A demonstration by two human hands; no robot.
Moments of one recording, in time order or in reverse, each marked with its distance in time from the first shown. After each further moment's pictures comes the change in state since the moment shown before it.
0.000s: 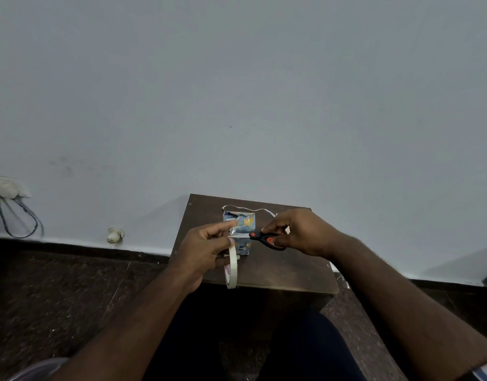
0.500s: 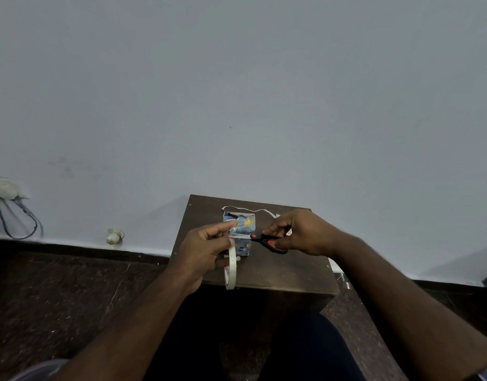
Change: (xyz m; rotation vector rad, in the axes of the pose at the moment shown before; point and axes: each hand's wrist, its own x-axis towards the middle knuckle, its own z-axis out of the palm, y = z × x) left_hand 0.000 0.000 0.001 -0.001 0.007 0.001; right_hand -0.002 0.000 -0.003 0.072 -0.055 0.068
